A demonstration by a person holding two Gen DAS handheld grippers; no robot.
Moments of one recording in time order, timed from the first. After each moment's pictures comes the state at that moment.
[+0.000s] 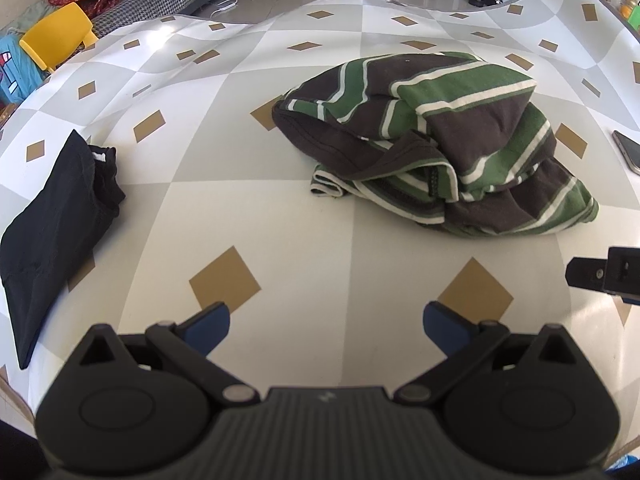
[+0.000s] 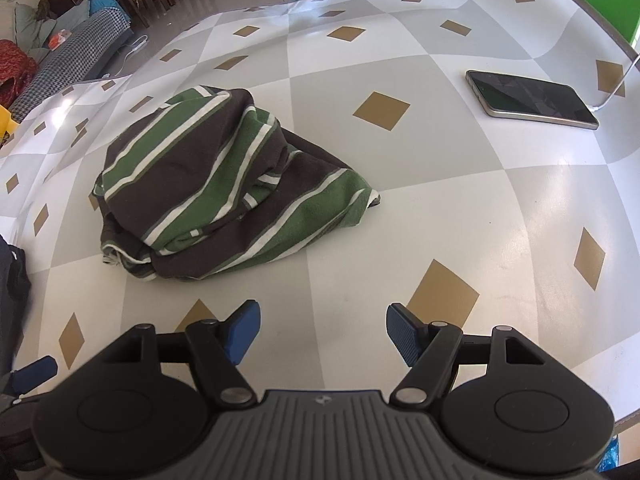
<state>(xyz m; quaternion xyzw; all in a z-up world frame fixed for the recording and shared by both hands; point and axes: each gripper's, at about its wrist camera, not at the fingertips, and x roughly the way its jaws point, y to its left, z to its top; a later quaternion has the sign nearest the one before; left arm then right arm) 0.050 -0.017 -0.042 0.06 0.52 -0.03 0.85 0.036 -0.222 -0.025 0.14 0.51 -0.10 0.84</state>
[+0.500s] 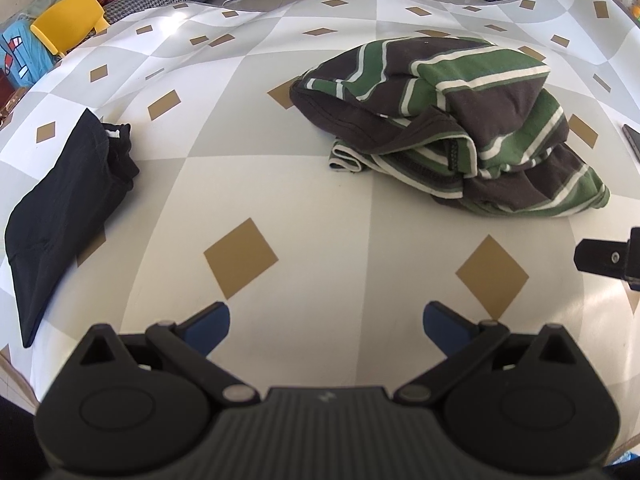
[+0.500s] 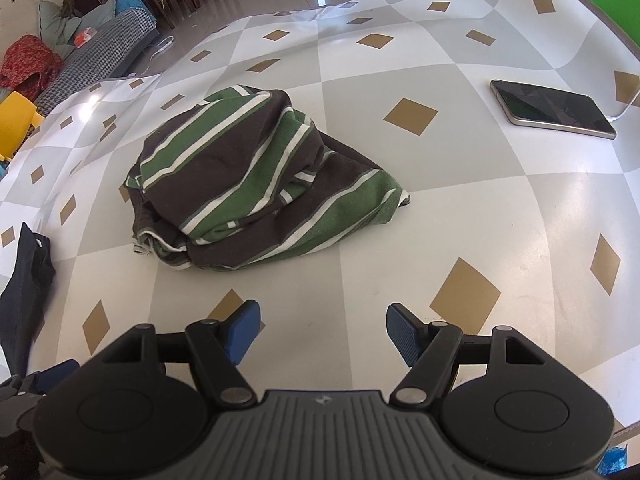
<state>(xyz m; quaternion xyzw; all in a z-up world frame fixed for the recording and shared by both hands) 0.040 -0.008 -0.047 0.06 0.52 -0.02 0.85 0.028 -0.212 -0.018 0.14 0.50 -0.06 0.85</state>
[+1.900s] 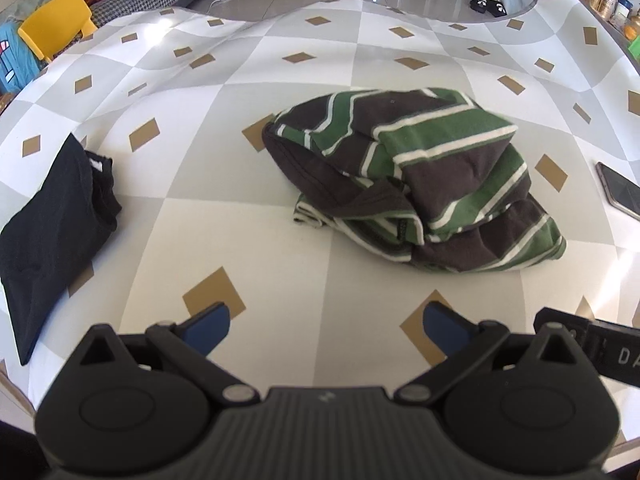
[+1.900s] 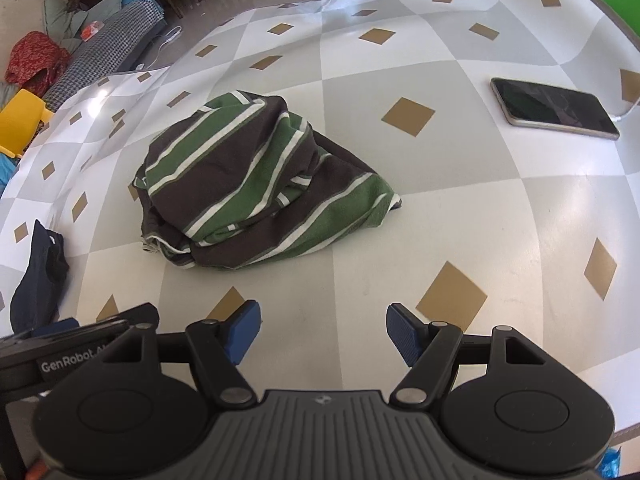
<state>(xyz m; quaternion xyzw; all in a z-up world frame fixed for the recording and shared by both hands) 0.069 -0.029 0.000 0.04 0.52 -0.04 0.85 0.033 -0.233 0.001 0.14 0.52 -0.03 0.84</state>
